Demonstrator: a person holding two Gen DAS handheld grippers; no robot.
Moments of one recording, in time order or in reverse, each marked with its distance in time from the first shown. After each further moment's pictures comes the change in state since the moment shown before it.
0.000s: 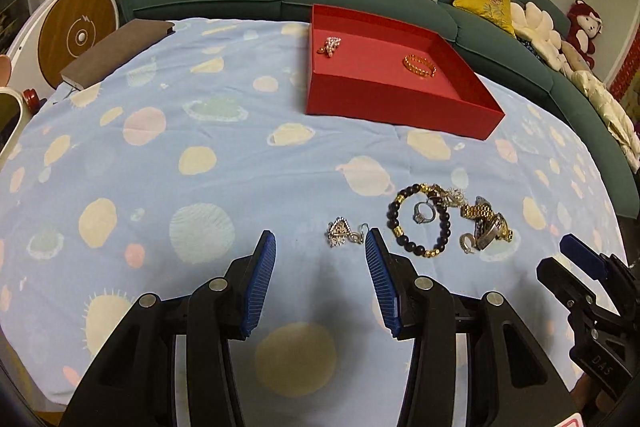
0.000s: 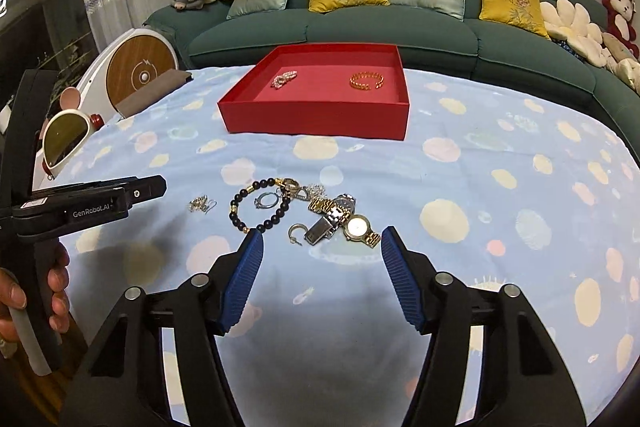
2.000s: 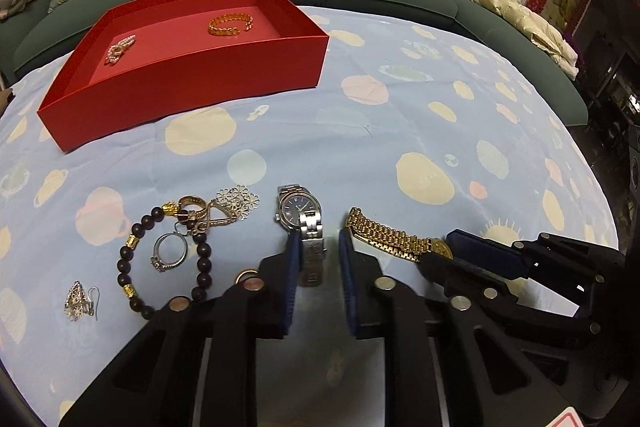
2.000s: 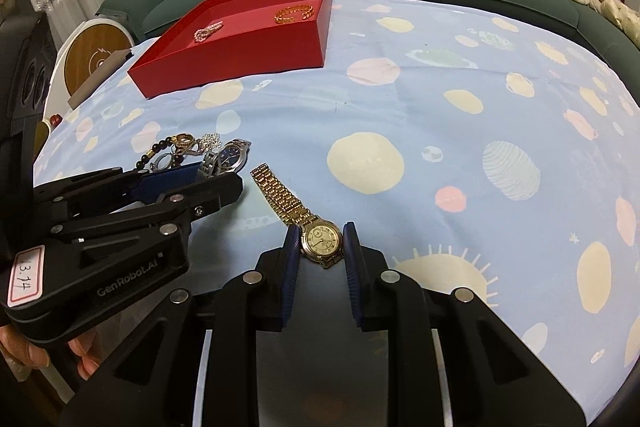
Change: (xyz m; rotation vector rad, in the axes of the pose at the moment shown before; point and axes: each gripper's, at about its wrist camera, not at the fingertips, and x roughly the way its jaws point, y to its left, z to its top) left arm 0.070 -0.151 0.001 0.310 0.081 -0.244; right arm 0.041 -0.077 -0.020 0.121 0.174 -0.054
